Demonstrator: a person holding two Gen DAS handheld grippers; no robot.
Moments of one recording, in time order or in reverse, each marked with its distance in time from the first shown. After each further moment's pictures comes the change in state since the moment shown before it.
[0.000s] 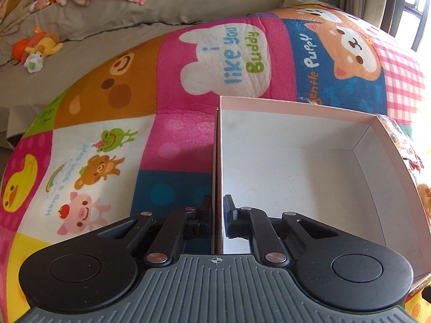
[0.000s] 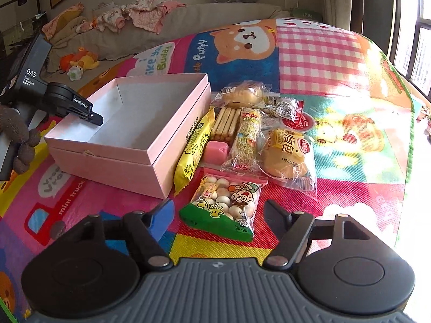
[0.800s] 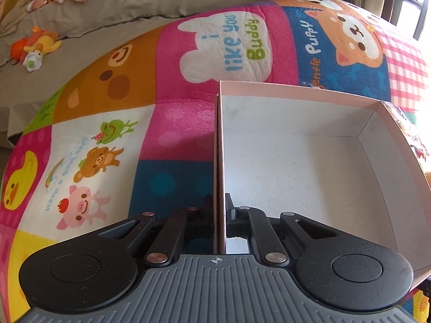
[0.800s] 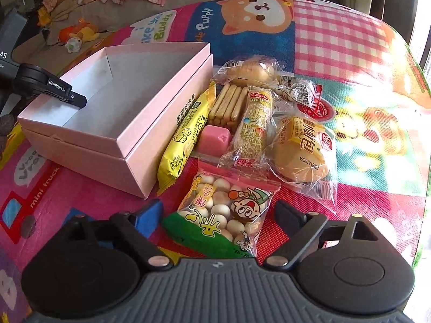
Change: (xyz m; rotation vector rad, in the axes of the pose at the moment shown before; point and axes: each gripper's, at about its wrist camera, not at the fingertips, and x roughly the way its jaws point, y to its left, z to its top) left arm 0.007 0.001 -0.006 0.038 0.040 -0.011; right arm 0.048 0.004 0.011 -0.065 0.135 -0.009
